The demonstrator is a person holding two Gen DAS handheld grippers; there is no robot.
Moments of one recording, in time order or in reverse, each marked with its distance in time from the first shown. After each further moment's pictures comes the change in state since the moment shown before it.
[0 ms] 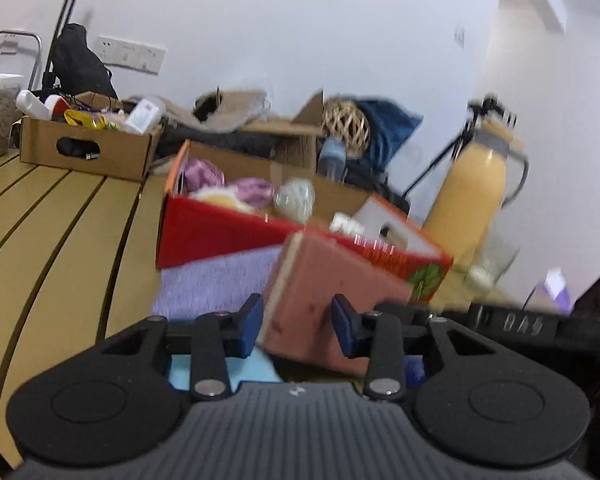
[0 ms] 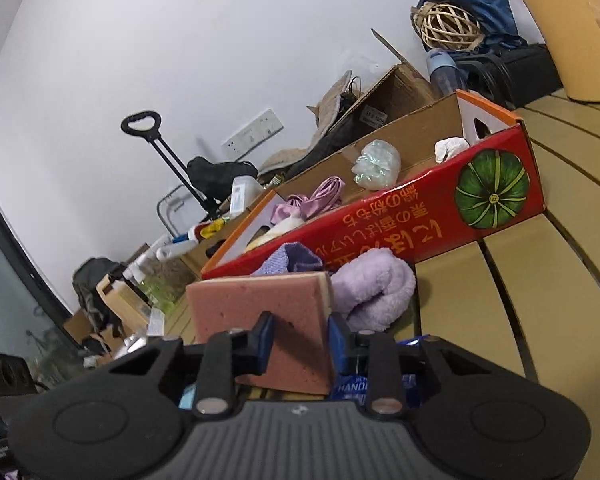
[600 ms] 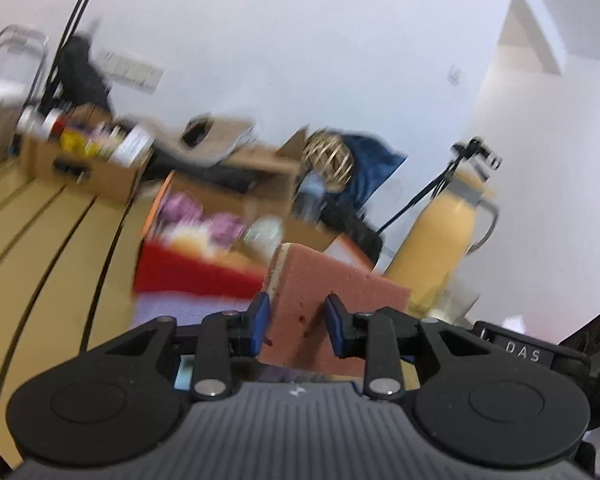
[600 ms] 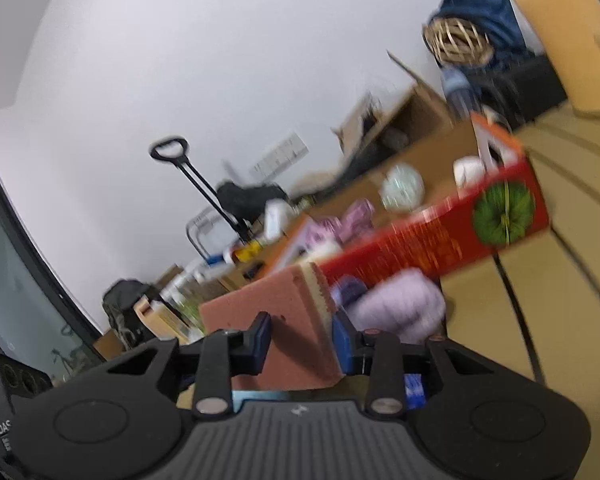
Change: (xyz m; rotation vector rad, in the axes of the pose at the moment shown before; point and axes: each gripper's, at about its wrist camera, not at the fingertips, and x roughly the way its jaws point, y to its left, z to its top) left arm -0.038 -0.038 0.044 -0.056 -0.057 -0.040; right arm -0.046 0.023 0.012 0.019 -0.070 0.076
